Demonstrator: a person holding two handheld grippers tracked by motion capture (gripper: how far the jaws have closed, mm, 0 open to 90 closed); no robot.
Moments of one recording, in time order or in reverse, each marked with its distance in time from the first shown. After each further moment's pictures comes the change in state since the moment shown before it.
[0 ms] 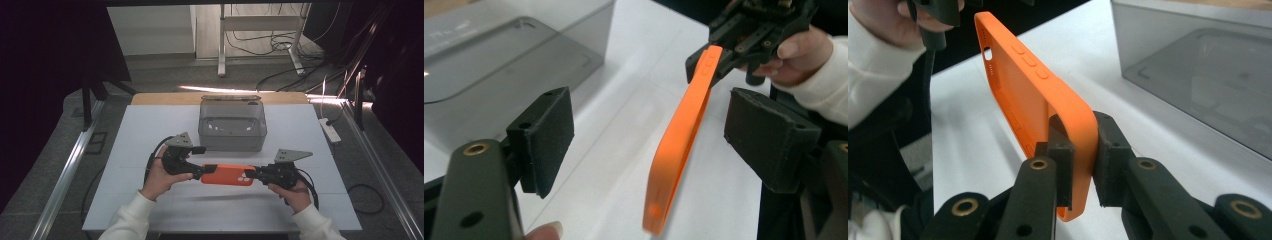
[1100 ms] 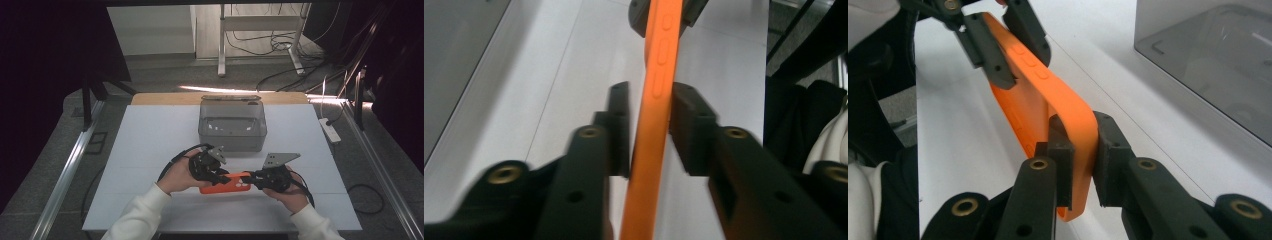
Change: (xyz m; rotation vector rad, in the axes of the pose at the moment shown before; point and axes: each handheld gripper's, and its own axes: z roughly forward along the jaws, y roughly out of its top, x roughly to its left) left arm -0.023 0.022 0.060 0.415 -0.095 0.257; right arm 0.012 0.001 0.014 0.151 -0.023 -0.118
